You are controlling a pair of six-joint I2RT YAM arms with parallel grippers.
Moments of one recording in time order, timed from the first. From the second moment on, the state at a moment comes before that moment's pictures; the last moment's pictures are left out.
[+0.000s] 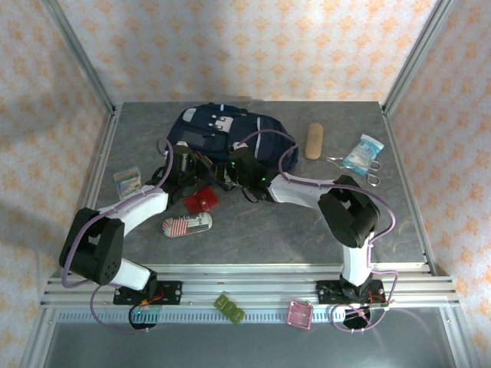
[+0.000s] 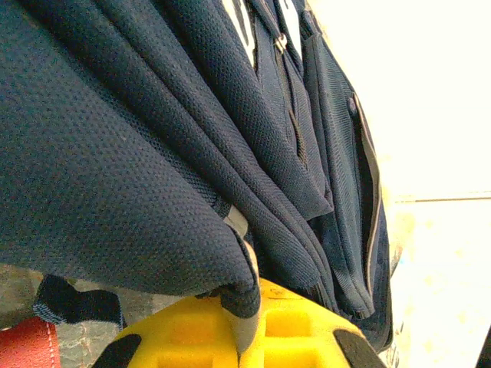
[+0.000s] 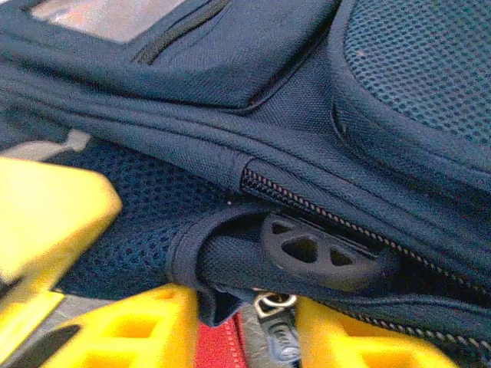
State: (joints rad) left arm -0.30 1.44 0.78 0.11 0.08 -1.08; right arm 0.81 1.91 1.25 0.04 0.05 0.64
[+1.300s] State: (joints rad) left arm -0.29 1.44 0.82 0.02 0.09 -0.99; right arm 0.77 1.80 1.05 0.06 0.12 0.60
